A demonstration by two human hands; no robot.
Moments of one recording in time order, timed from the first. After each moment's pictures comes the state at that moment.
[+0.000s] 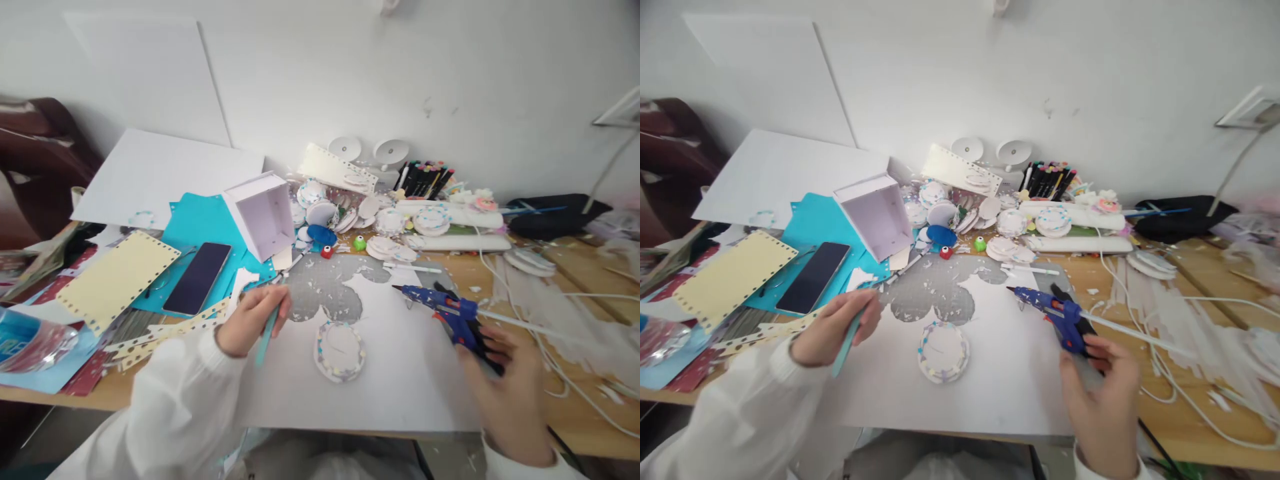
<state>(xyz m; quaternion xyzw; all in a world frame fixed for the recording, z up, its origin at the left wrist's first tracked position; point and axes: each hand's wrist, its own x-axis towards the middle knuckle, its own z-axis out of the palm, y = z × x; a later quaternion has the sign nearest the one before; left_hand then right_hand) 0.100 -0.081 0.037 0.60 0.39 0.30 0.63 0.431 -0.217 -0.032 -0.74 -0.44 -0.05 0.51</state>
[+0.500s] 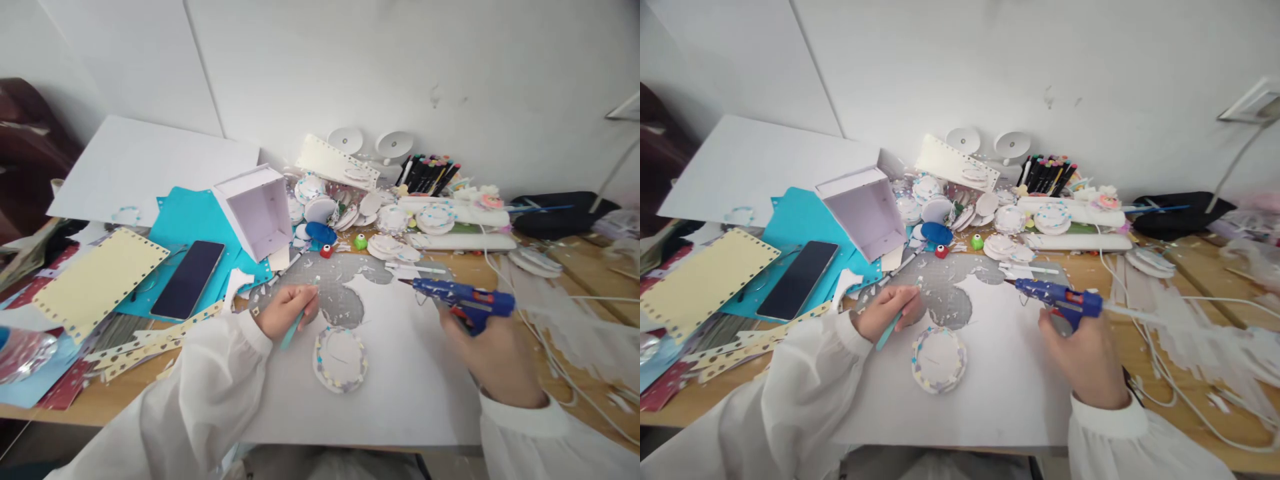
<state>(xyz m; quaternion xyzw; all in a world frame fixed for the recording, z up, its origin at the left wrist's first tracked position) 0.158 -0.044 -0.009 0.59 0.29 0.27 0.70 0.442 -0.162 0.005 -0.81 -0.49 -0.09 0.32</state>
